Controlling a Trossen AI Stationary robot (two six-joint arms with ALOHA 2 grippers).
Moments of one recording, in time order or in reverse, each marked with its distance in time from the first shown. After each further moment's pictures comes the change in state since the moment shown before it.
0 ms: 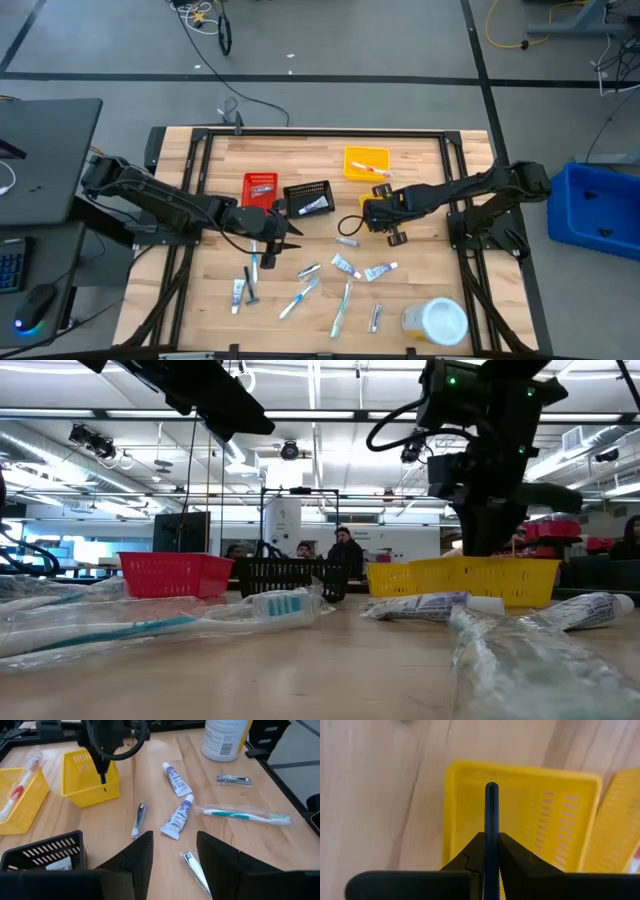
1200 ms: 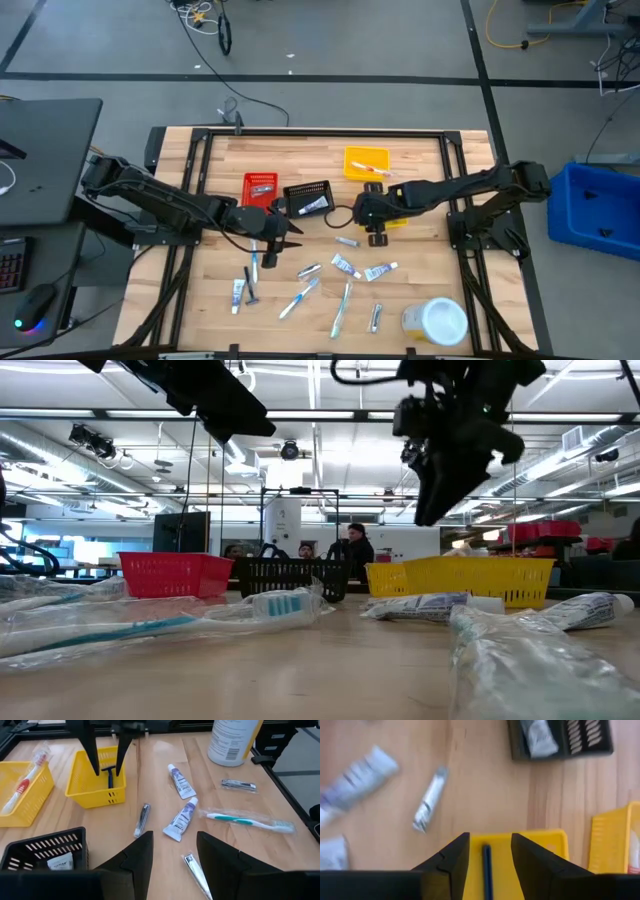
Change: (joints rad) left arm 0.001 0.000 -0.001 0.003 -0.025 -0.059; right arm 0.018 0.000 0.131 0.101 -0.072 0.225
